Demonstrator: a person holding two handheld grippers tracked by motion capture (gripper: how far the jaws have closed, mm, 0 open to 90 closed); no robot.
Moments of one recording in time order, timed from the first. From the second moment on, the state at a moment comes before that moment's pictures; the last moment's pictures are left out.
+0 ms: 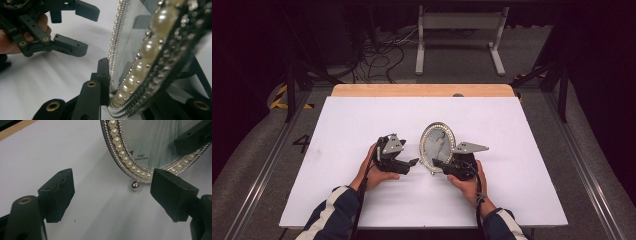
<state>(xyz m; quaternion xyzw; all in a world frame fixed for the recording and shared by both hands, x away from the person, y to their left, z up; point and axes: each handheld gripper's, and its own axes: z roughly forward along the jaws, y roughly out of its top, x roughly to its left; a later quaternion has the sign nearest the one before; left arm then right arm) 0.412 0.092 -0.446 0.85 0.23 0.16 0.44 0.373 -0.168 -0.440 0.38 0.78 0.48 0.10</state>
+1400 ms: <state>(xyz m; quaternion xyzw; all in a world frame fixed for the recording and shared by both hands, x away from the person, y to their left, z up) 0.439 0.065 -0.446 0.85 0.19 0.08 0.49 0.327 -0.197 -0.410 0.37 0.74 0.51 0.21</state>
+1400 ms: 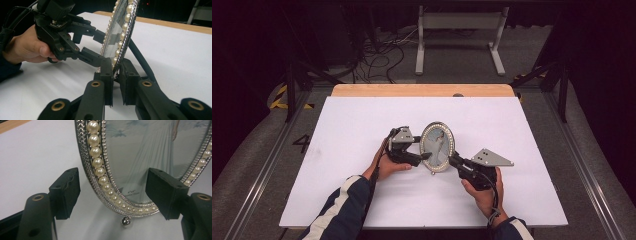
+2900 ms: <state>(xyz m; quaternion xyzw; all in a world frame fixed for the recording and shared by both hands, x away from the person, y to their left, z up) 0.416 0.085 -0.439 0.87 0.20 0.10 0.44 0.346 -0.196 -0.413 0.41 0.73 0.50 0.23</state>
